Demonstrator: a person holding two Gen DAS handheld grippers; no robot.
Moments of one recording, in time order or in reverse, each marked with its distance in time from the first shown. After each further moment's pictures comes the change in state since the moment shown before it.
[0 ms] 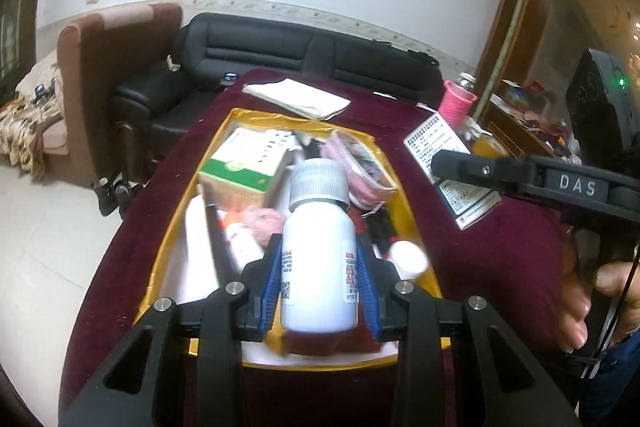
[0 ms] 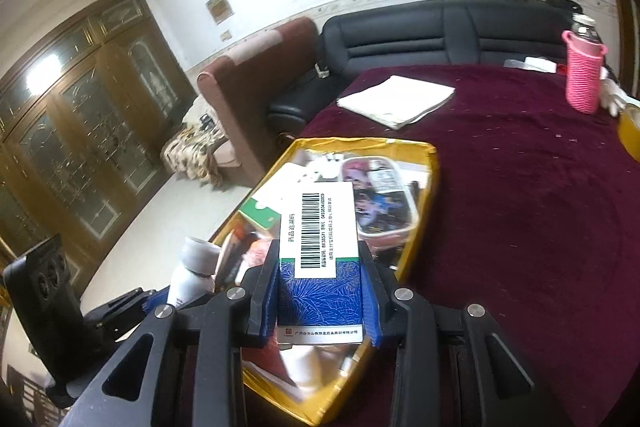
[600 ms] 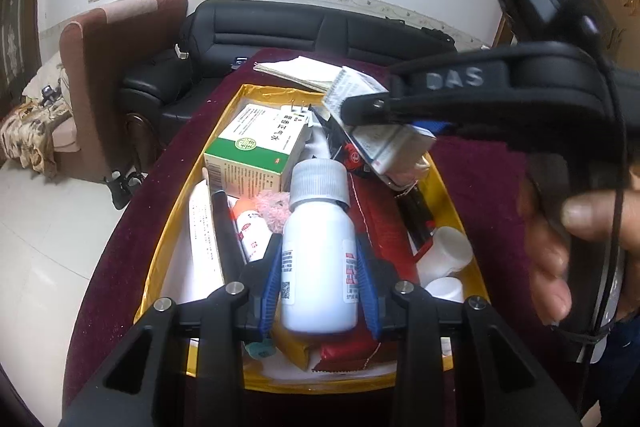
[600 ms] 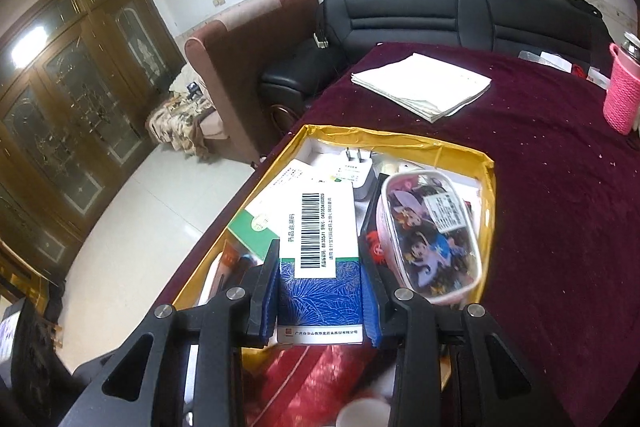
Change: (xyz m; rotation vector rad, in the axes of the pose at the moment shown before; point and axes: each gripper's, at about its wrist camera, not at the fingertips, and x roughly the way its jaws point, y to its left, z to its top) left arm 0.028 0.001 -0.008 0.042 0.067 0.068; right arm 0.099 0.026 0.035 -0.044 0.114 -0.065
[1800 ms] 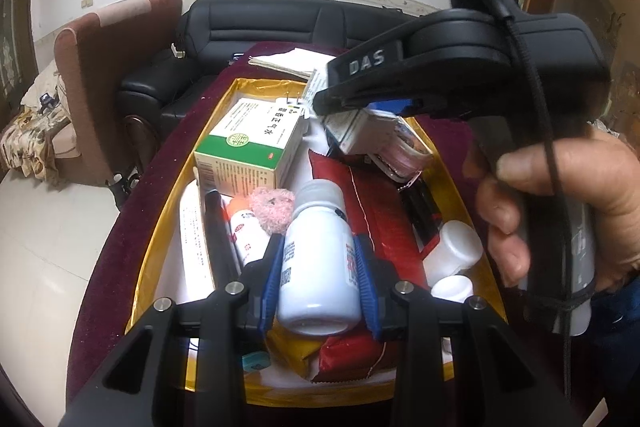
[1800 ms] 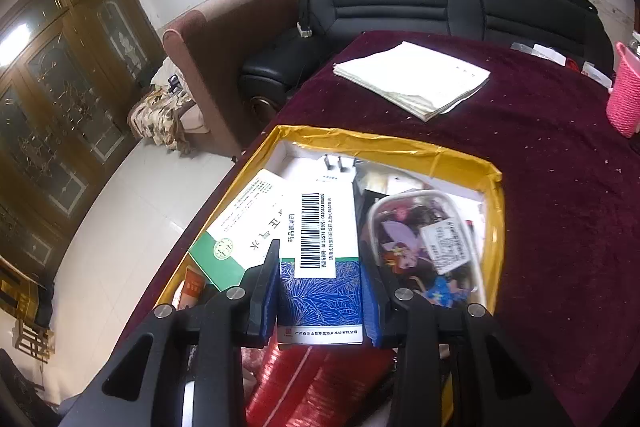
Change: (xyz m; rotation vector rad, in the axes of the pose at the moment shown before) left arm 0.011 -0.003 0.004 0.035 0.029 0.012; right arm 0.034 -0.004 0.017 0.016 0.042 -0.057
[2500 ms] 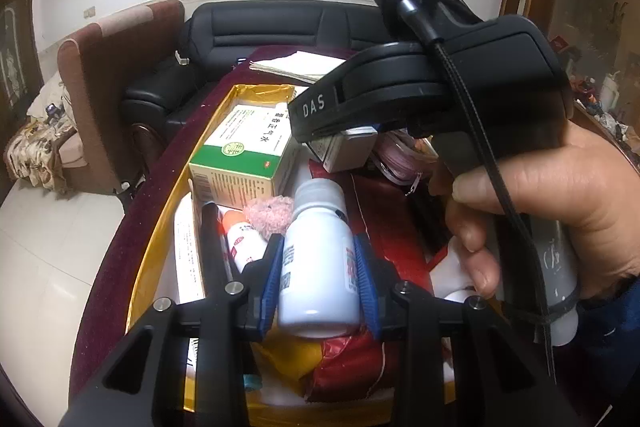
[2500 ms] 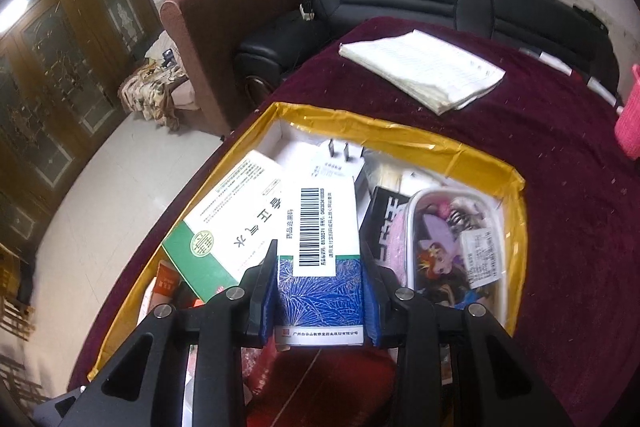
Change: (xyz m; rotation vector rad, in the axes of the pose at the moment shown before) left arm 0.008 -0.010 0.002 0.026 -0.013 0.050; right arm 0.030 0.008 0.002 -0.066 0.060 -0.046
